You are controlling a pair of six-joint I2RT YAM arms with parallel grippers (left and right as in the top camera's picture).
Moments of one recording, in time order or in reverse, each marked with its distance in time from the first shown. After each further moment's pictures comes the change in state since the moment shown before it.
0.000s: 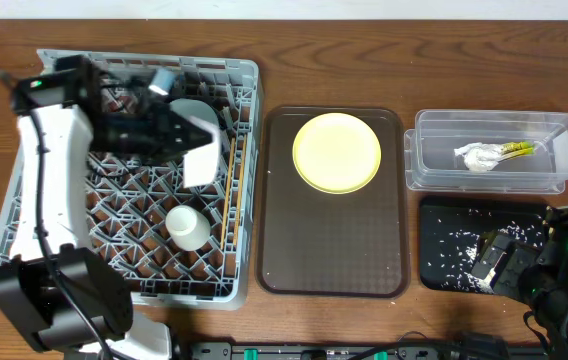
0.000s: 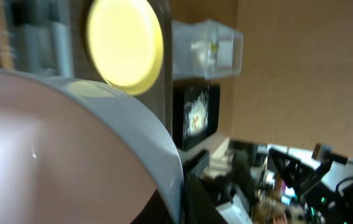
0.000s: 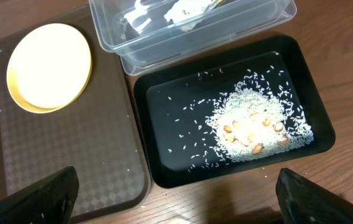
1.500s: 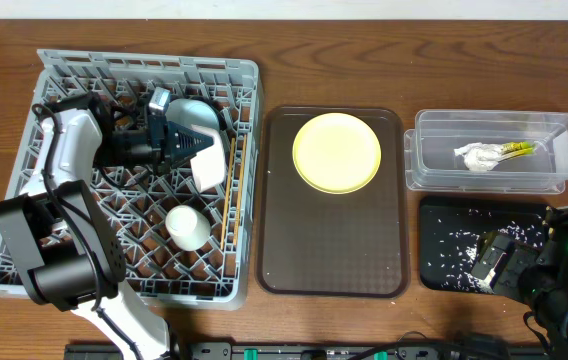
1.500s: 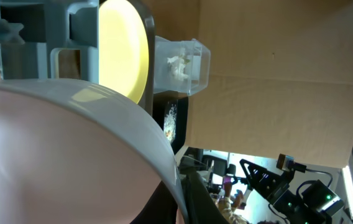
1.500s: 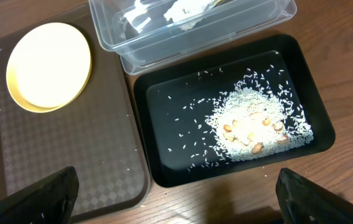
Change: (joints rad) left arm 0.035 0.216 -0.178 0.156 0.221 0.111; right arm 0.000 0.000 0.000 -0.003 0.000 0.000
